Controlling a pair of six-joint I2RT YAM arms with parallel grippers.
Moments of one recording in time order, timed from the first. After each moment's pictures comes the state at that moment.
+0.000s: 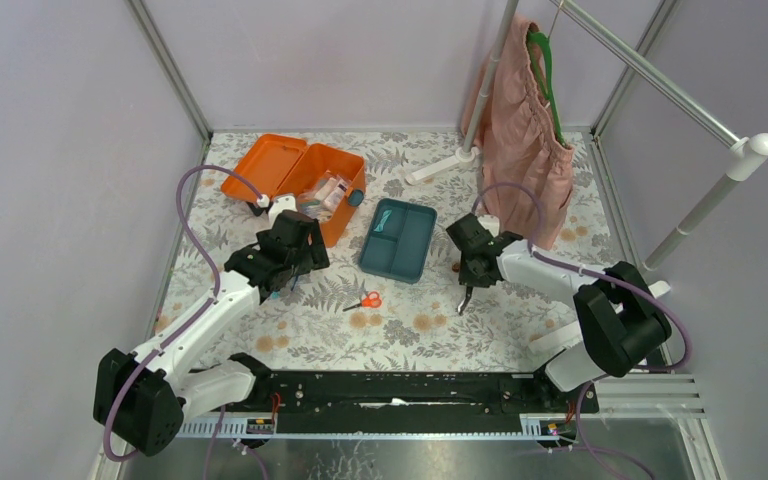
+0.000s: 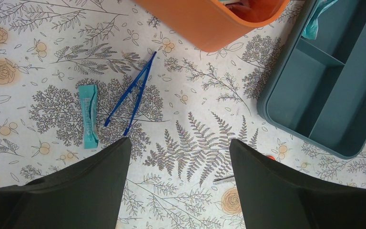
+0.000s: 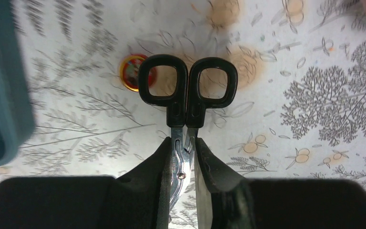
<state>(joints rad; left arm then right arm) -0.48 1.09 0.79 -0.58 -0.34 -0.60 0.60 1.52 0.83 -0.55 0.29 0.67</state>
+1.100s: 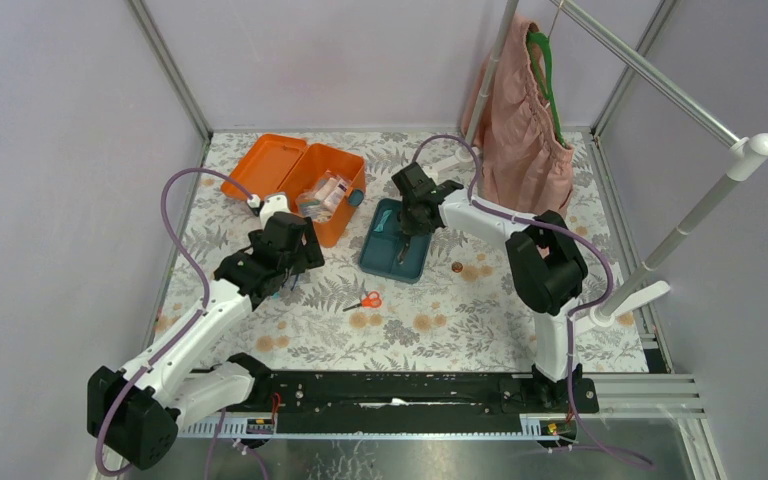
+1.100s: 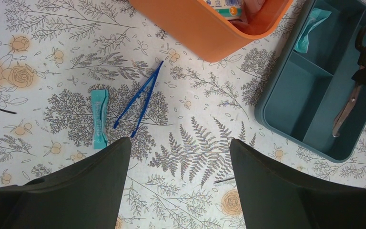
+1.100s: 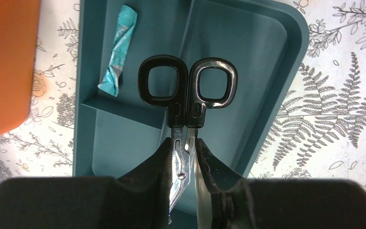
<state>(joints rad) -0.48 1.01 0.79 -0.60 -0.37 -0.60 0.66 2.00 1.51 -0.54 0.16 0.65</state>
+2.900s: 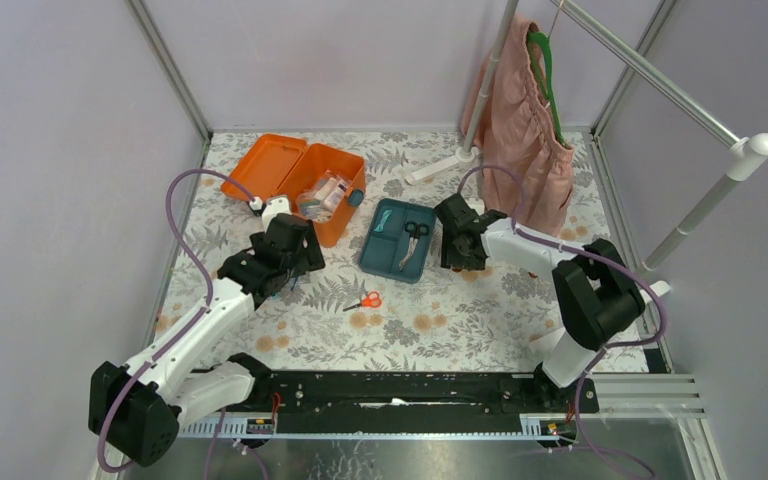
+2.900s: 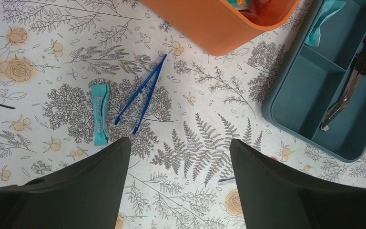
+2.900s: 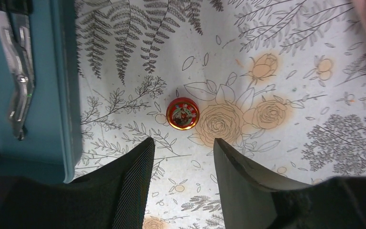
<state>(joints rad) -0.48 1.03 0.78 -0.60 -0.37 -0.60 0.58 1.66 1.05 -0.60 0.27 0.62</state>
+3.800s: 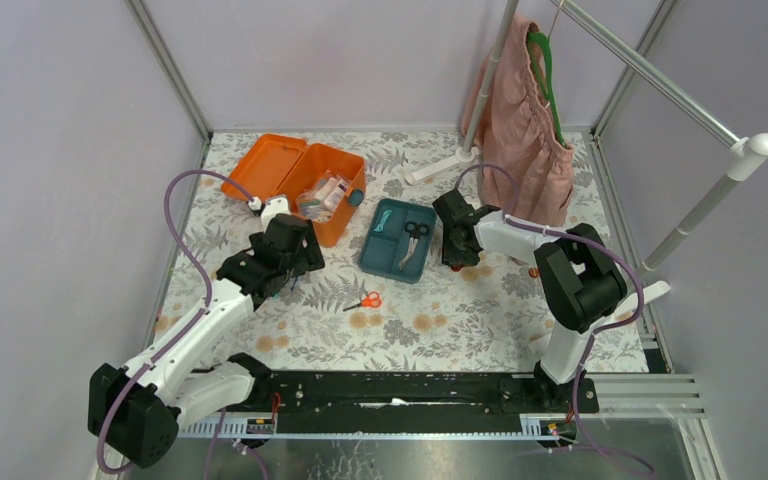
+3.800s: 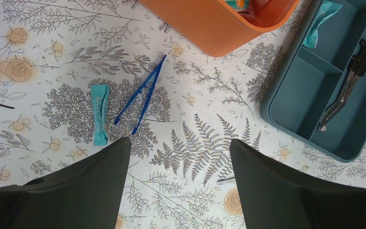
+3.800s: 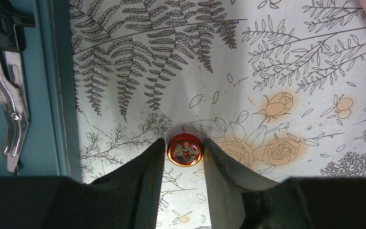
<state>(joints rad) -0.48 1.02 0.78 -0.60 -0.37 -0.61 0.54 1.80 1.10 -0.54 0.22 0.58</state>
